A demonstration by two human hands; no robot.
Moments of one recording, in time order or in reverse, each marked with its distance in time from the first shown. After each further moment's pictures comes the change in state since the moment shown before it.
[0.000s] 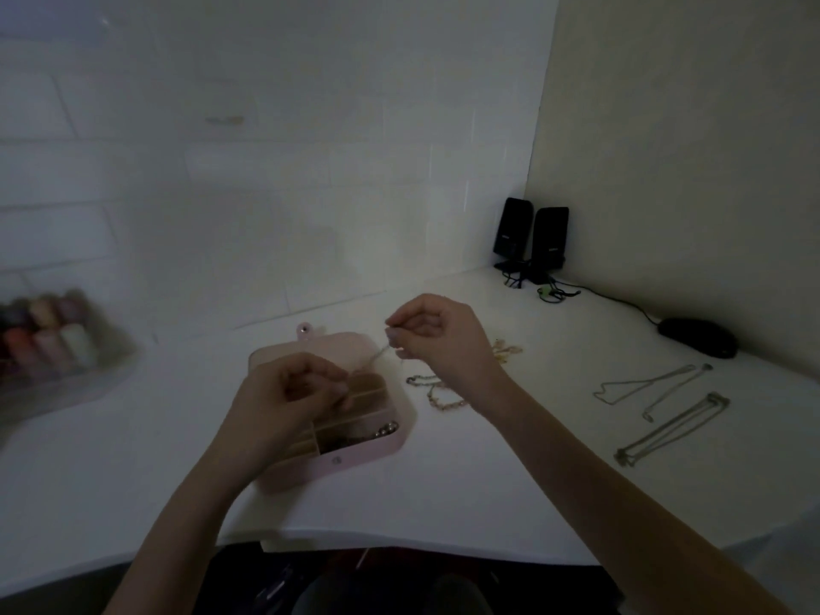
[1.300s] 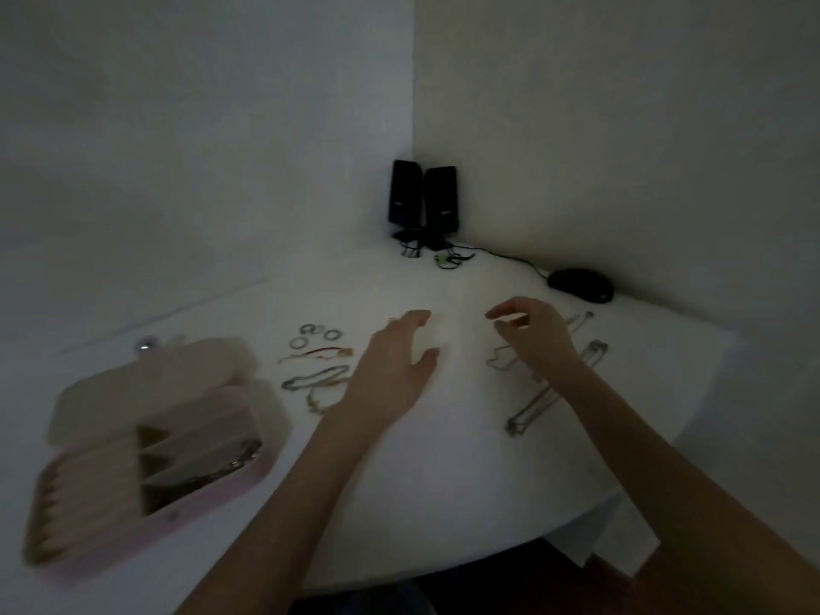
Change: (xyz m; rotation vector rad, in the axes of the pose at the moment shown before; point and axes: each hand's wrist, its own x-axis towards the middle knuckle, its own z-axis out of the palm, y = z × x) left_hand 0.068 0.029 0.224 0.236 -0.345 0.345; right_hand -0.033 0.103 -0.224 -0.682 0.404 0.264
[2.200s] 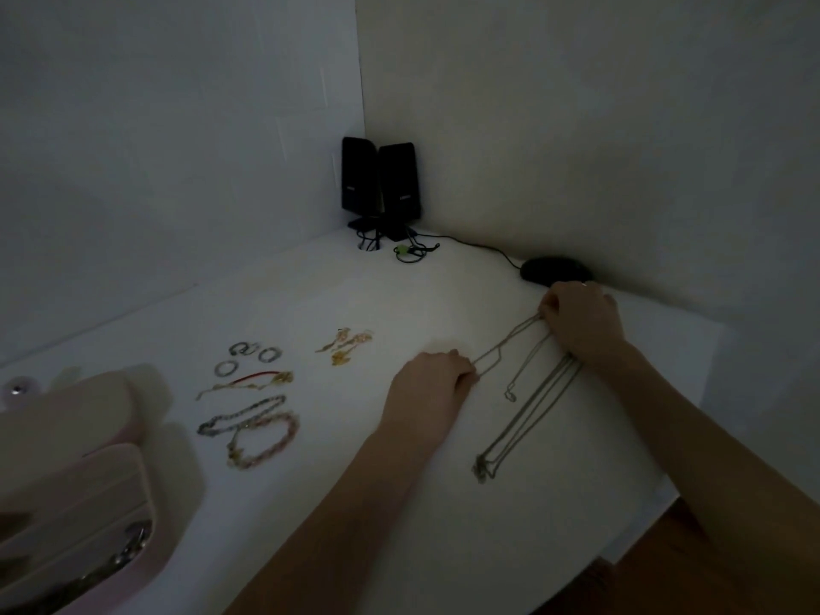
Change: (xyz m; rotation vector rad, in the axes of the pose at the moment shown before) left_hand 0.046 0.009 0.091 0.154 -0.157 0.132; right_hand 0.068 0.093 -0.045 -0.680 0.082 0.074
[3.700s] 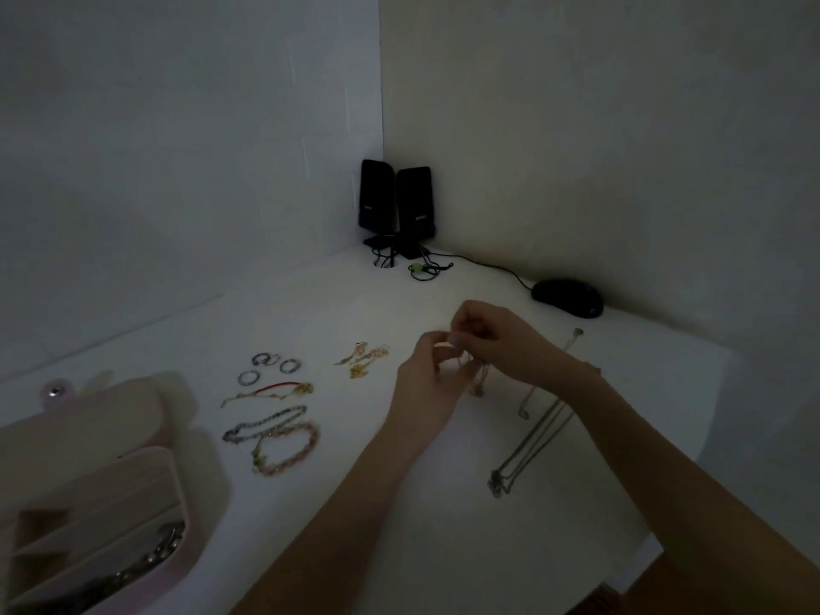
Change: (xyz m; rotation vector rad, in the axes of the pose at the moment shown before) left_hand 0.007 -0.006 -0.015 -0.628 0.169 -0.344; right_hand -0.033 -0.099 -0.029 0.768 -0.373 -0.429
